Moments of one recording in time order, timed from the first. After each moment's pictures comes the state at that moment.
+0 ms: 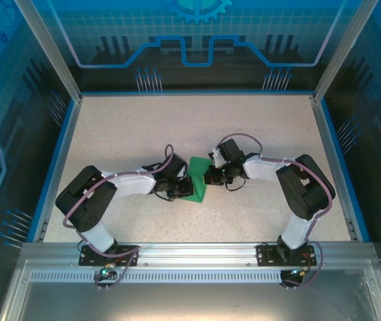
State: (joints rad) left arm -0.66 1.67 0.80 -0.20 0.32 -0.83; right arm 0.53 1.77 0.92 -0.24 -0.49 0.50
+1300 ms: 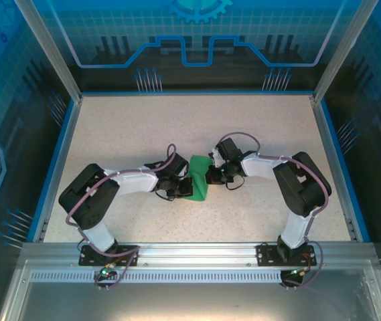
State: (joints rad) left arm -0.66 1.70 0.84 -0.26 0.31 -0.79; right arm 0.53 1.81 0.96 -0.30 -0.41 0.45
